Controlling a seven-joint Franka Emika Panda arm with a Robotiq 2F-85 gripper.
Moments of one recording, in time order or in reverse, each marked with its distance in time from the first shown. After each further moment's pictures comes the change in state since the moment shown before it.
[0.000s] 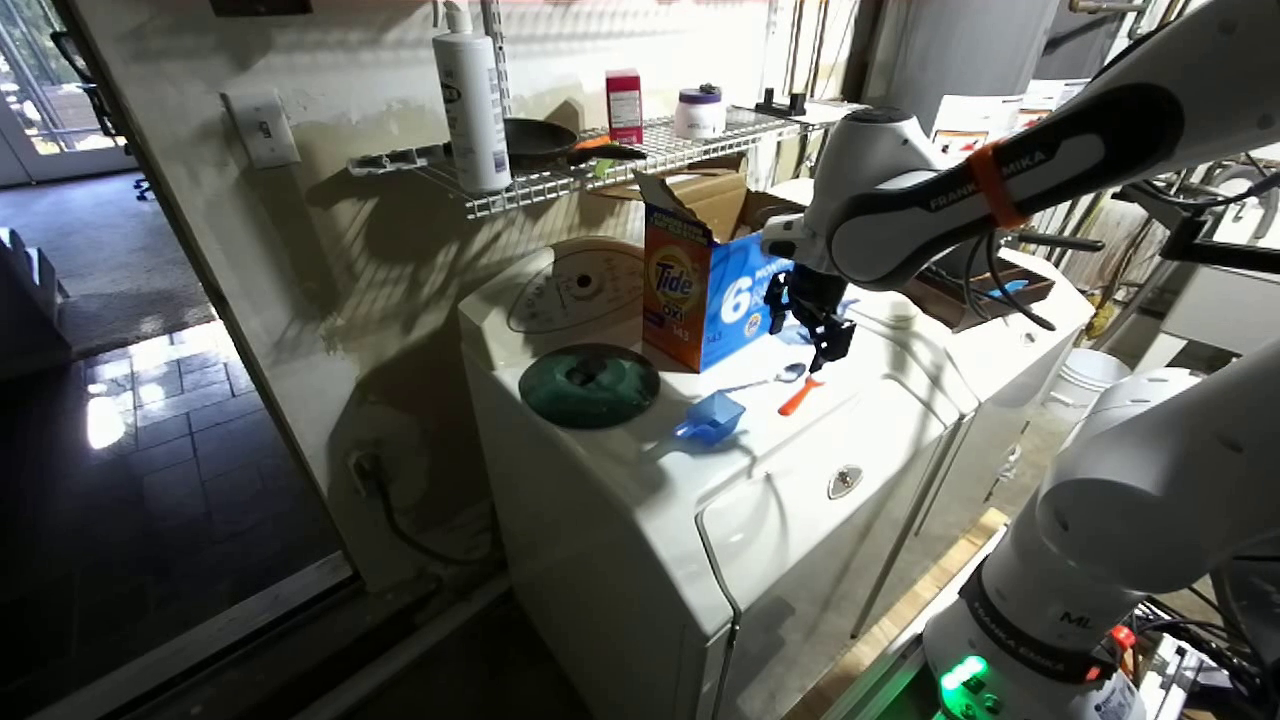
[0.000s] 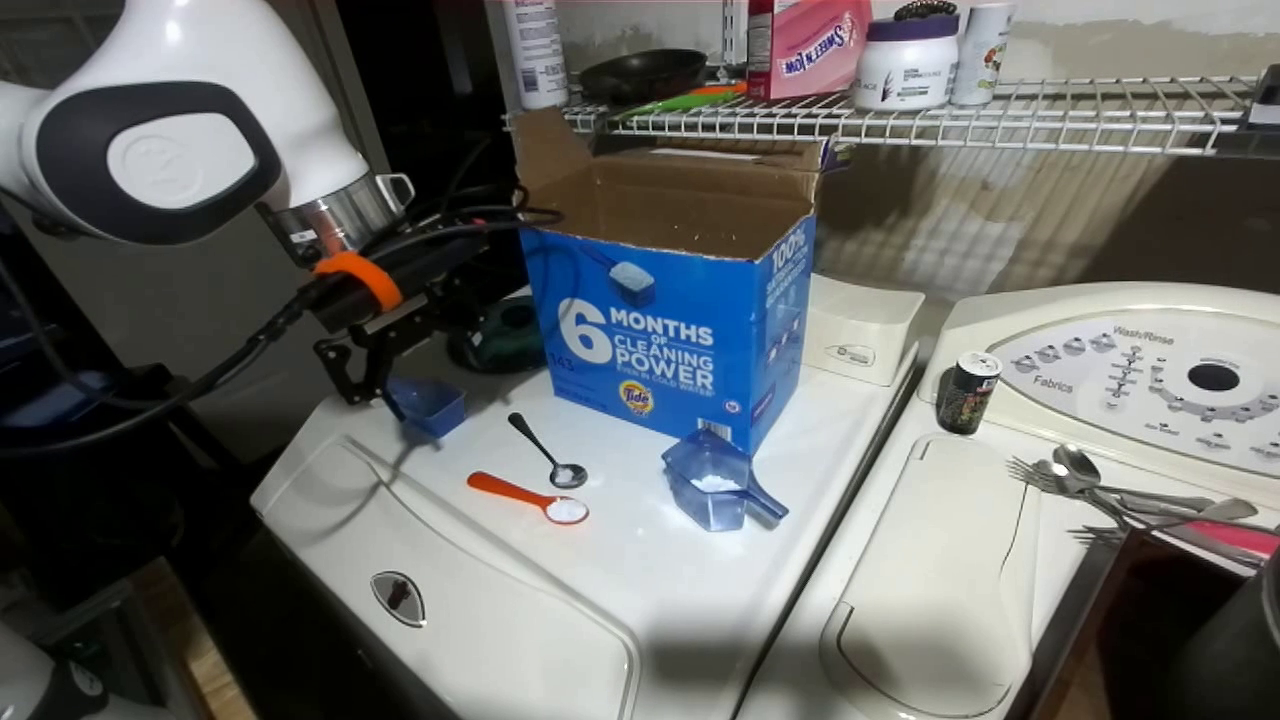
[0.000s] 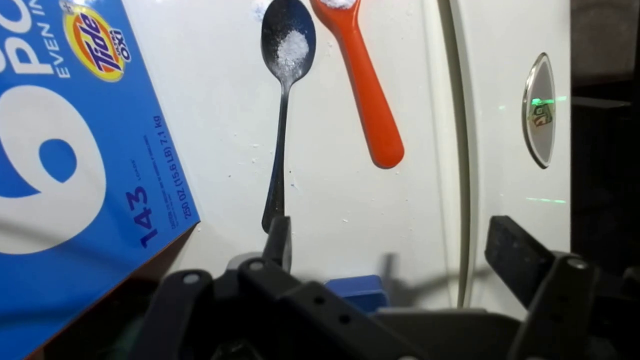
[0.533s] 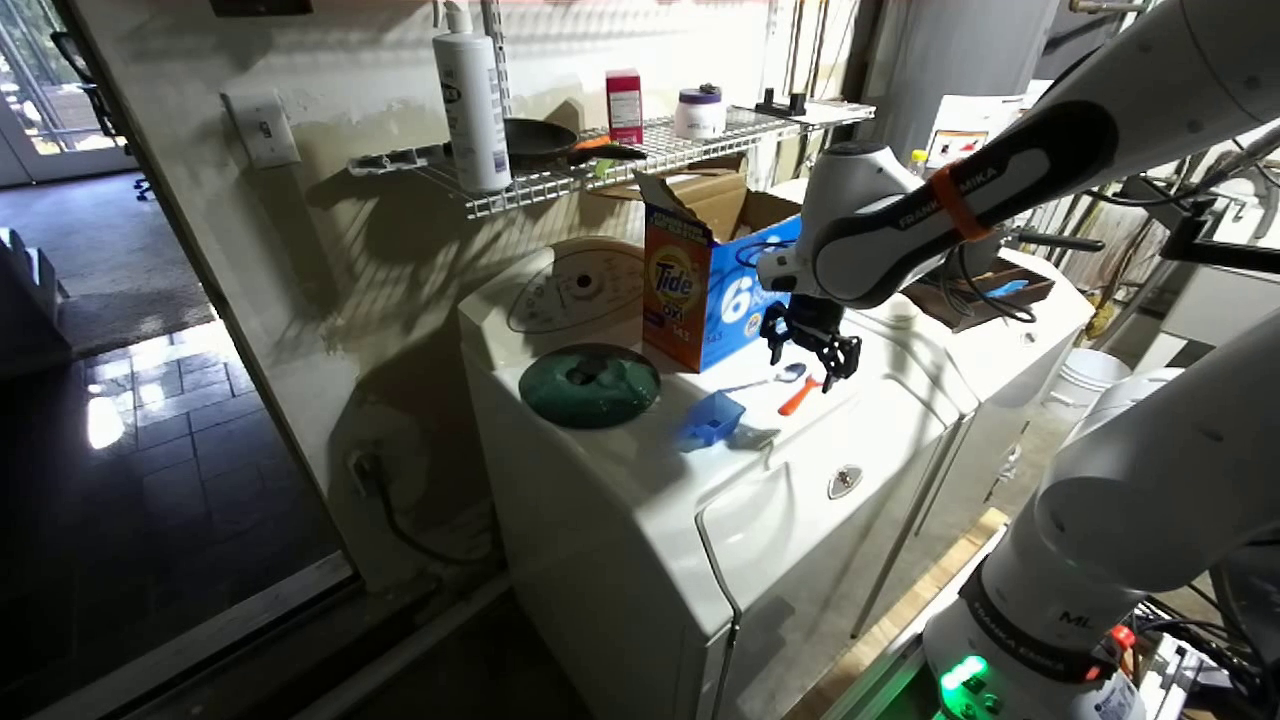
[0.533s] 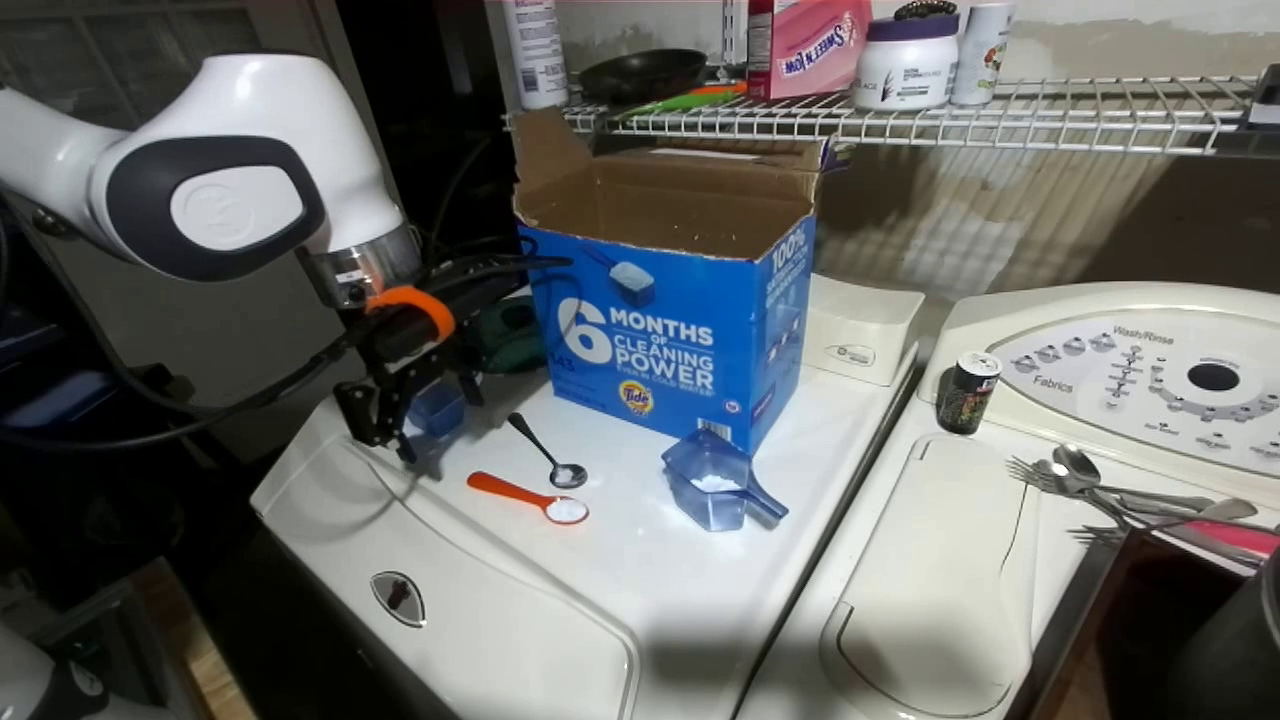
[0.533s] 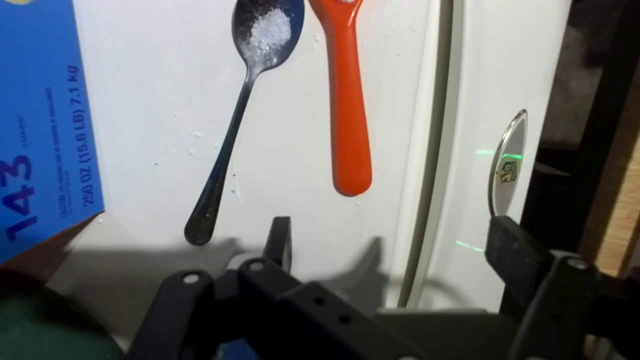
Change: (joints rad) arm -0.012 0.119 -0.012 0.008 0.004 0.000 -0.275
